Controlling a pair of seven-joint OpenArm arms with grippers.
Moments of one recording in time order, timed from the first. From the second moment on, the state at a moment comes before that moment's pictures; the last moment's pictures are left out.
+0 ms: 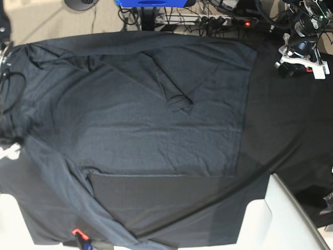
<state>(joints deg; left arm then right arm) 23.0 -1.4 -51.2 94.4 -39.1 -25.8 47.5 26.6 25.7 8.8 24.9 9.1 13.4 -15.8</state>
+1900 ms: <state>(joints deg) 23.3 -1.4 -54.2 94.4 -39.1 -25.8 47.5 -2.6 15.4 17.3 76.1 9.4 13.6 -49.1</state>
